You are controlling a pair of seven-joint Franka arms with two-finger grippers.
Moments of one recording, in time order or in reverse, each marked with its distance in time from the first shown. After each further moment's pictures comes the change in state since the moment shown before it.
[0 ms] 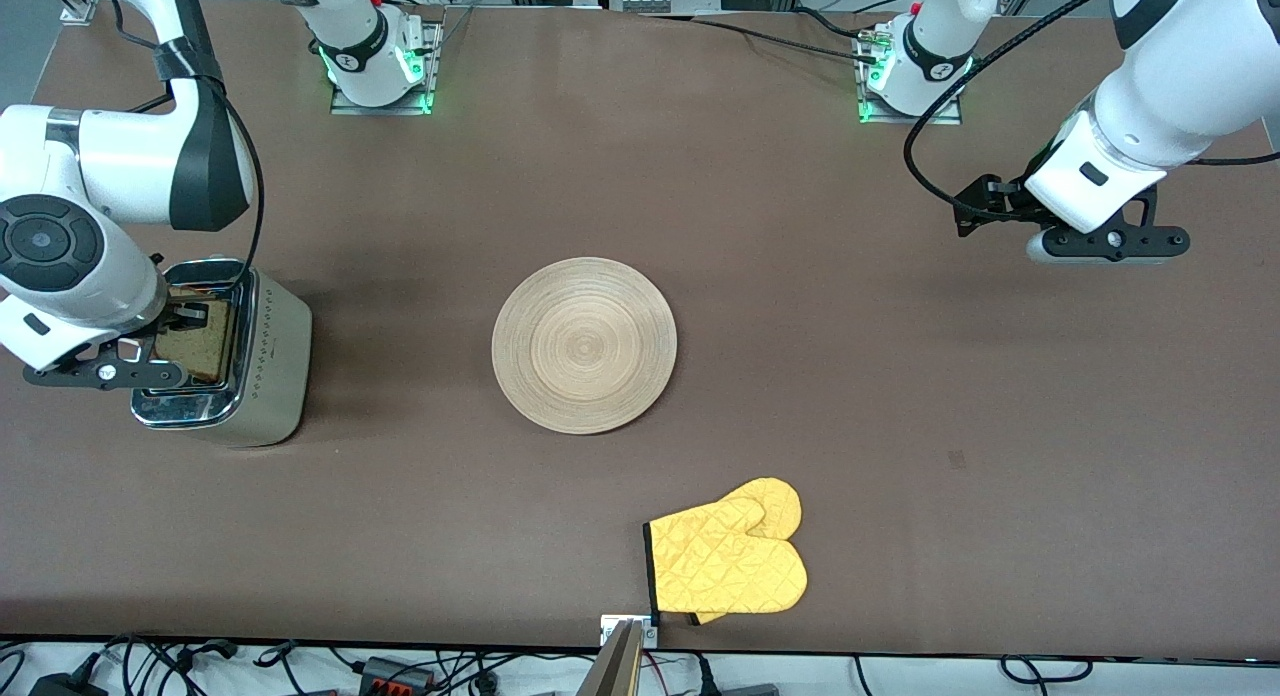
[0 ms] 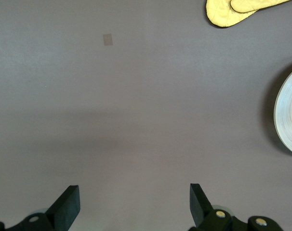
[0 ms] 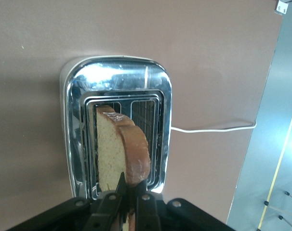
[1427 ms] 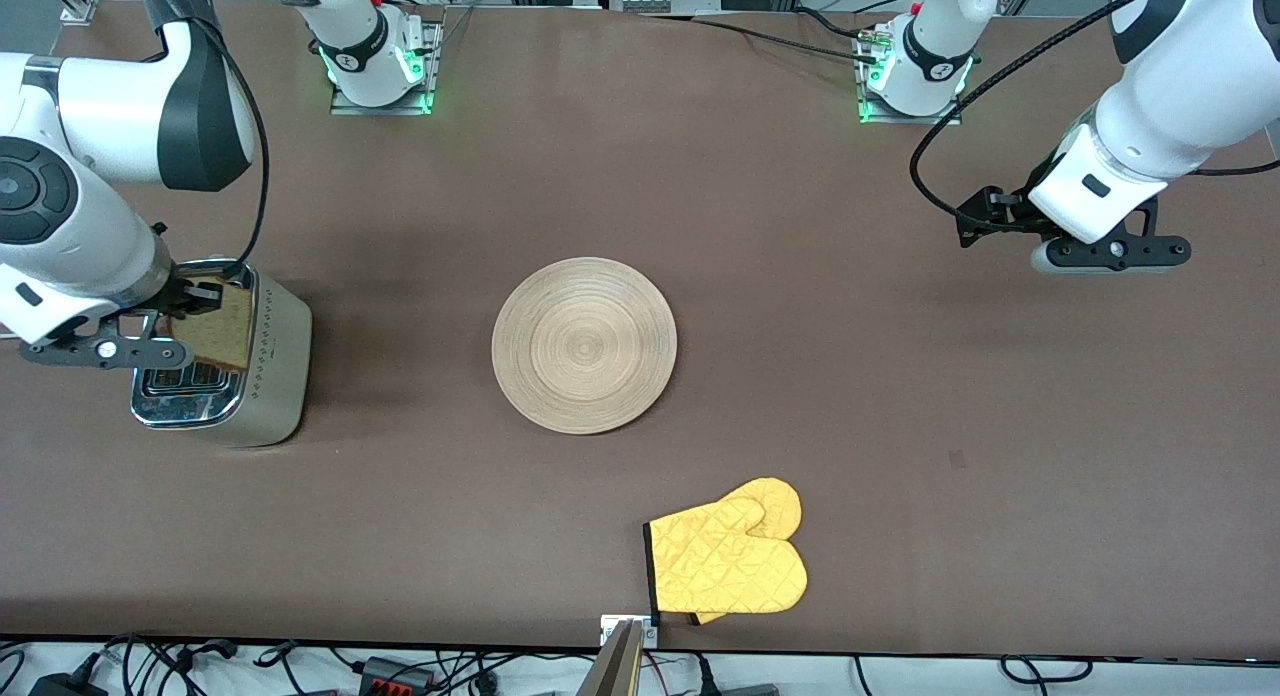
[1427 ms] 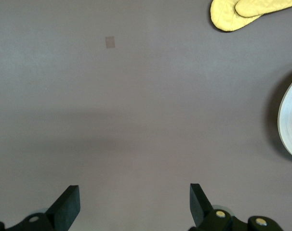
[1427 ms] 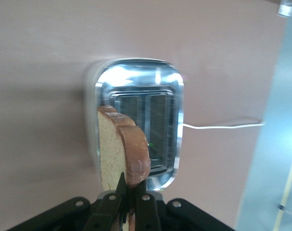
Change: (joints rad) left arm 0.007 0.000 0.006 -0.029 0.000 0.036 0.000; right arm 0.036 -0.048 0.001 0.050 0.037 -0.089 0.012
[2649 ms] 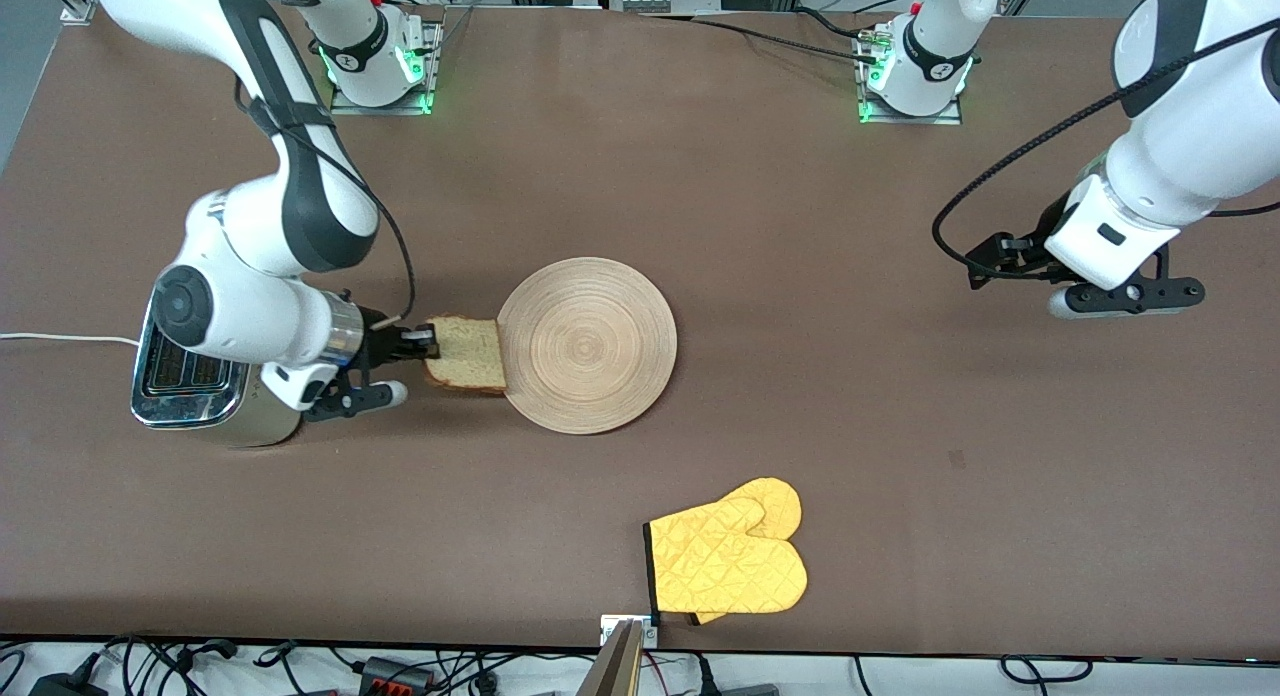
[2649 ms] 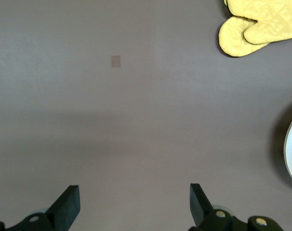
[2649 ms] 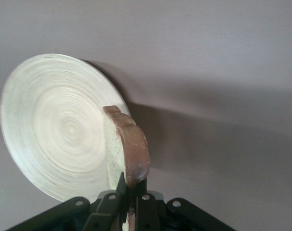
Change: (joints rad) left arm 0.013 0.050 0.019 -0.014 0.000 0.121 -0.009; right arm 0.012 0.169 0.121 -0.067 0.669 0.294 -0.189
